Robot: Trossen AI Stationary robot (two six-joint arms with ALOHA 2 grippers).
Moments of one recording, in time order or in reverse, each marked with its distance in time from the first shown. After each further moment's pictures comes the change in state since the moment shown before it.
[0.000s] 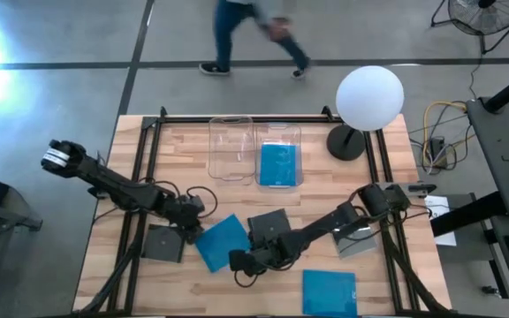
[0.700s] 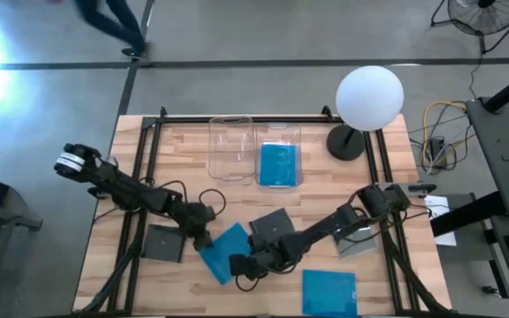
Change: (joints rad) left arm 0.018 0.201 0.001 0.456 0.348 -0.088; right arm 0.001 0.019 -0.011 0.058 0.007 -0.029
